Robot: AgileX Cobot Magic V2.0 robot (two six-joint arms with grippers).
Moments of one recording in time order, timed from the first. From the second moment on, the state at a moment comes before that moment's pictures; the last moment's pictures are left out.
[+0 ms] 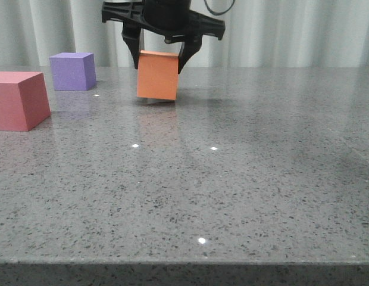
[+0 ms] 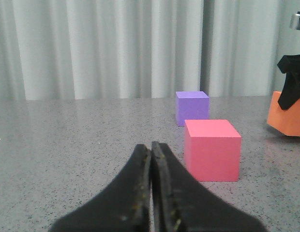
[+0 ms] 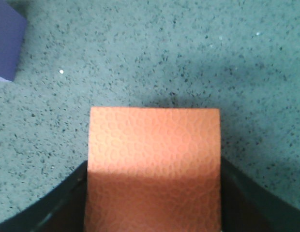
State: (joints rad) left arm -0.07 0.00 0.01 0.04 -0.01 -0.01; right arm 0.66 2.20 -2.17 -0.24 0.98 0.72
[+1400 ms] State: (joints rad) left arm -0.07 0.00 0.01 0.04 -0.01 -0.01; right arm 0.58 2.02 -2.22 -0.27 1.07 0.55
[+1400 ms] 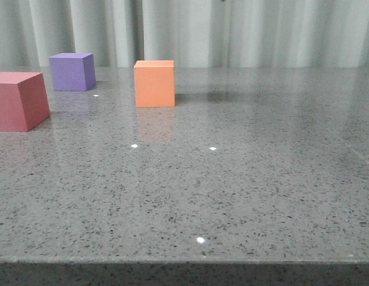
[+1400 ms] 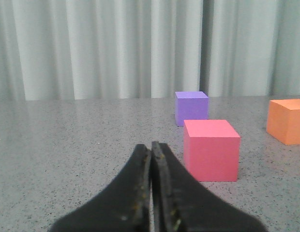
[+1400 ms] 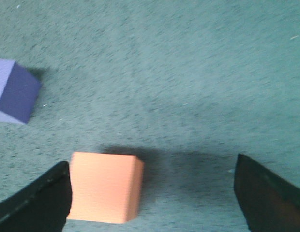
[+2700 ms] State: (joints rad) left arm -0.07 0.00 0.01 0.04 -0.01 -0.01; right arm 0.16 0.74 -0.67 -0.29 0.49 0.41
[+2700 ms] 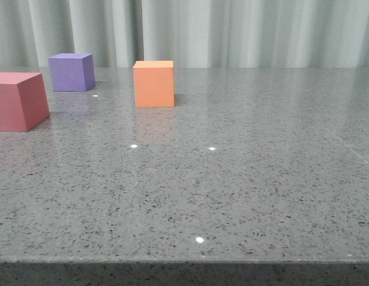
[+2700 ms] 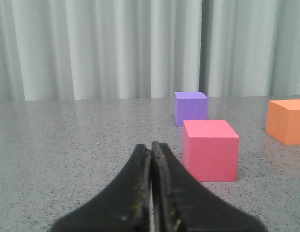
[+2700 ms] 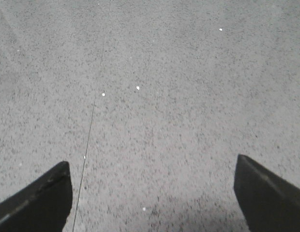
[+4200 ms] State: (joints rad) left arm -0.07 0.00 0.00 -0.03 -0.04 -0.01; right arm 0.16 0.57 -0.56 -0.32 0.42 0.41
